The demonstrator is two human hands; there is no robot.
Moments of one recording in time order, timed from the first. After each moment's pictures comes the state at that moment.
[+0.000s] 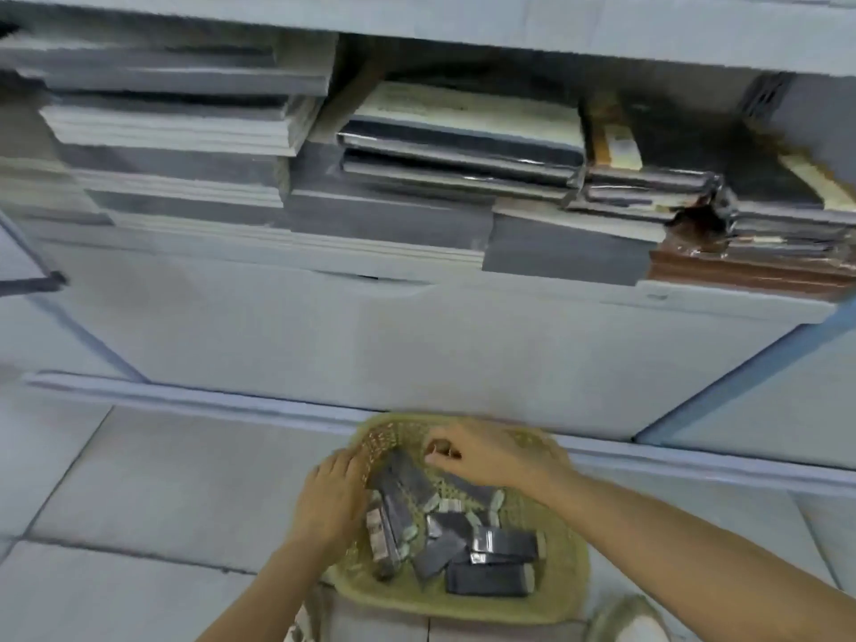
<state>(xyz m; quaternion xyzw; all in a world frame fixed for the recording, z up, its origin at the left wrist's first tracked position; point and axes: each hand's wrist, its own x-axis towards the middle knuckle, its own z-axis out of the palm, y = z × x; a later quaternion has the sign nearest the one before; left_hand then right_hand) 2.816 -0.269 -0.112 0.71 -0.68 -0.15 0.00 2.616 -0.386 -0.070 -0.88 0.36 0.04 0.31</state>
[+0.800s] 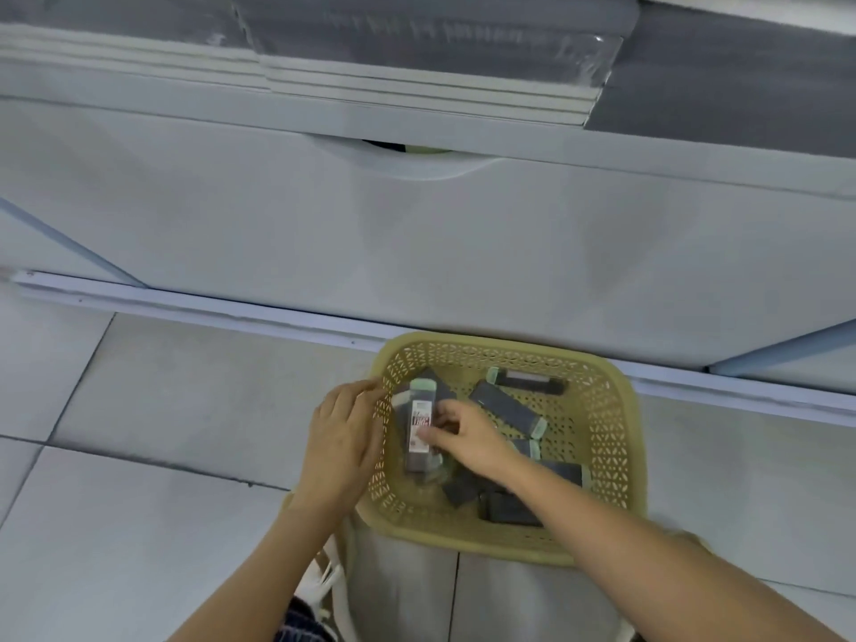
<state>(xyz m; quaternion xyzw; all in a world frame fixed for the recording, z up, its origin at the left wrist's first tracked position) 2.830 -0.253 -0.148 0.71 -0.65 -0.18 0.20 2.655 -0.334 -0.190 -0.58 0.49 -0.06 0.65</state>
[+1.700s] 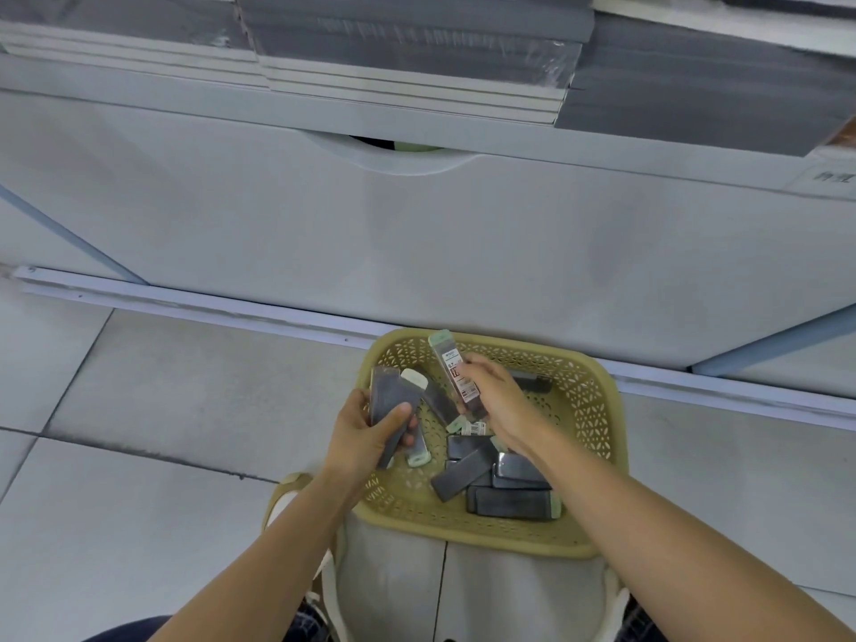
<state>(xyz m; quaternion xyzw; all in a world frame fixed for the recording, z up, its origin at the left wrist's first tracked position) 2.791 -0.265 -0.137 0.67 -0.20 -0.55 0.46 2.633 -0.364 -0.149 -0.39 0.51 -0.20 0.73</state>
